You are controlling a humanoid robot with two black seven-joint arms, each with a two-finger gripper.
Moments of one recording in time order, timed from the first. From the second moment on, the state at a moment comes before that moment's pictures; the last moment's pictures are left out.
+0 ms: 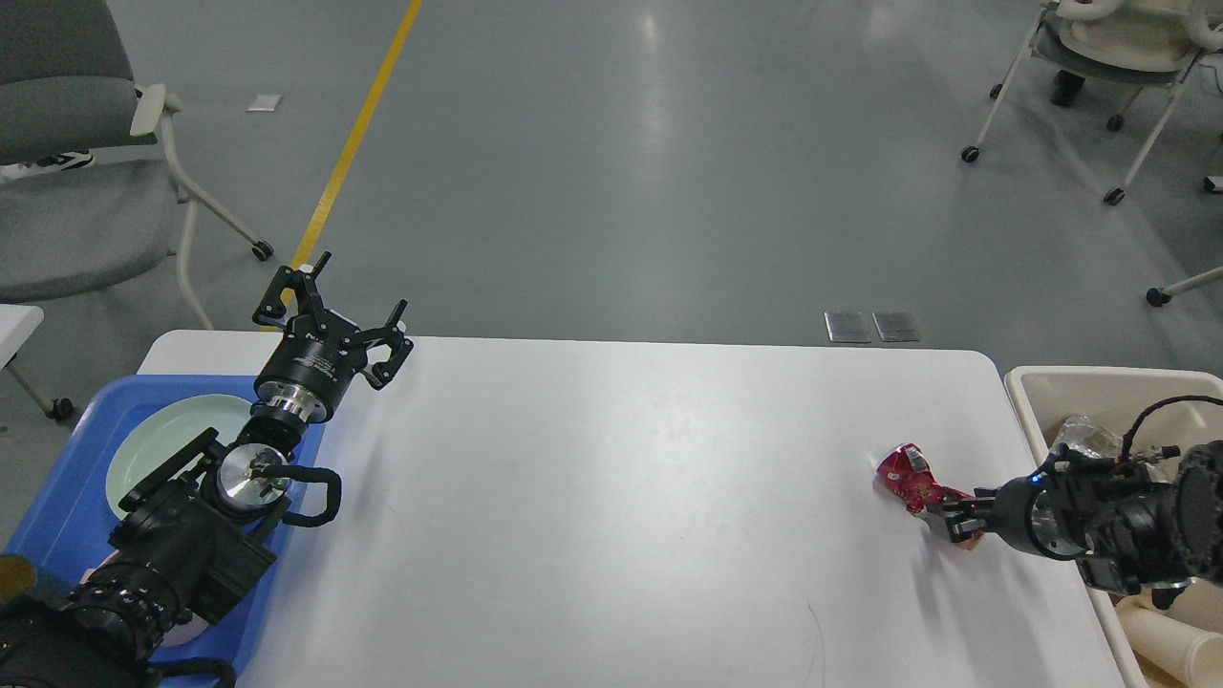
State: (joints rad) left arm -0.69 0.12 -1.00 -0.35 -0.03 -0.57 -0.21; right arm 1.07 -0.29 -1.47 0.74 -0.36 -0.28 0.39
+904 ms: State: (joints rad) left arm -0.69 0.12 -1.00 -0.35 -0.02 -0.57 -0.21; right arm 1.71 -0.42 -1.42 1.36 -0.32 -0.18 0.43
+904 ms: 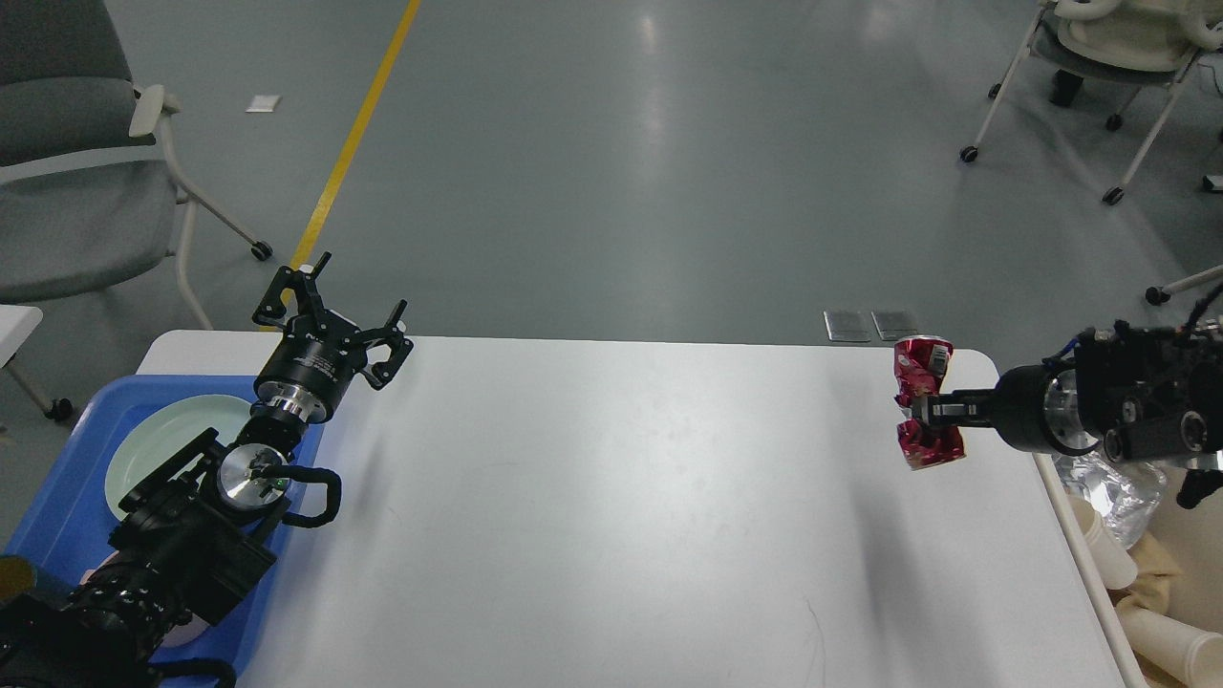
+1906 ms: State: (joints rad) left arm -0.69 0.12 -1.00 -0.35 -0.02 -0.57 -0.21; right arm 1.03 -0.51 -1.31 0.45 0.39 0.22 0.08
